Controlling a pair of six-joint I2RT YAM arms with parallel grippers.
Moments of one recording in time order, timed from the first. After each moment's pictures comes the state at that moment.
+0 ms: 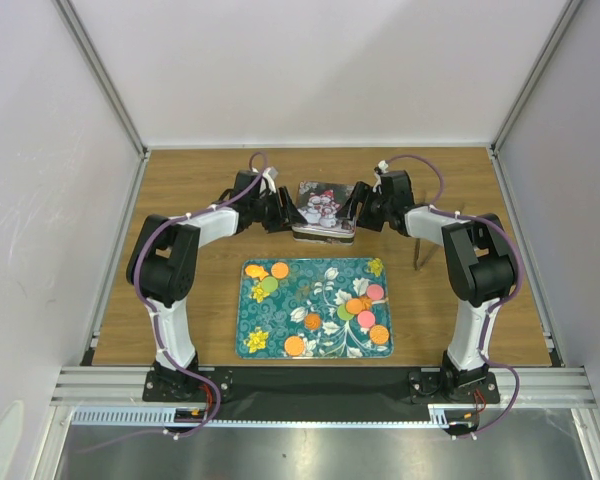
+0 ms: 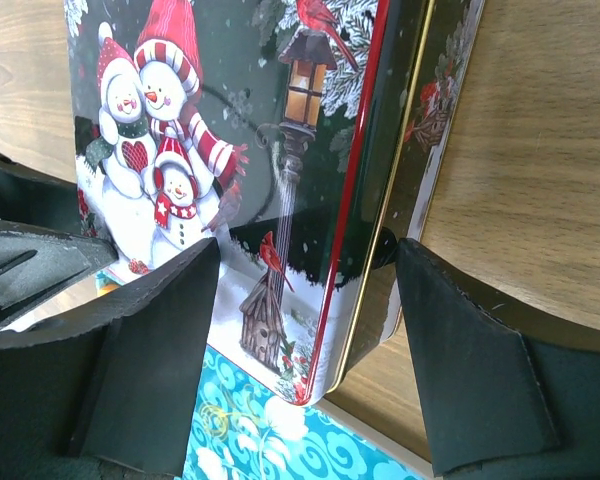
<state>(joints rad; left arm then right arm) -0.35 1.95 1.21 -0.01 0.48 -0.61 0.32 1.94 1.18 0.09 -0.35 0.63</state>
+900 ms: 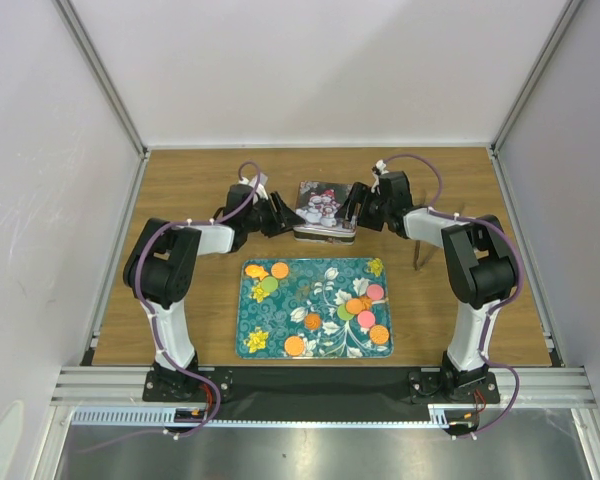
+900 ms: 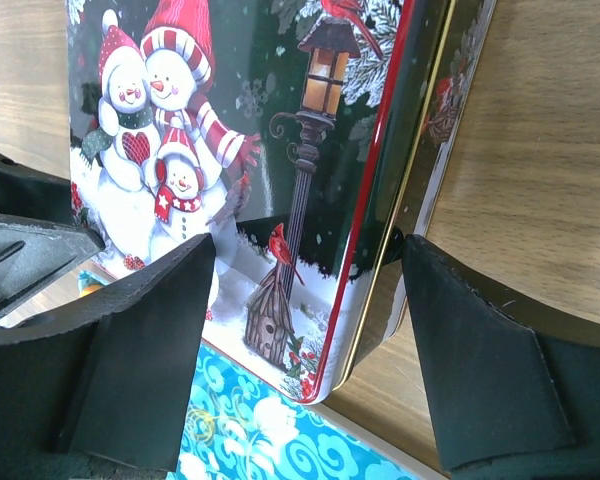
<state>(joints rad) -0.33 1.93 1.00 0.39 0.49 -0.76 0.33 1.92 1.16 0.11 -0.32 0.60</state>
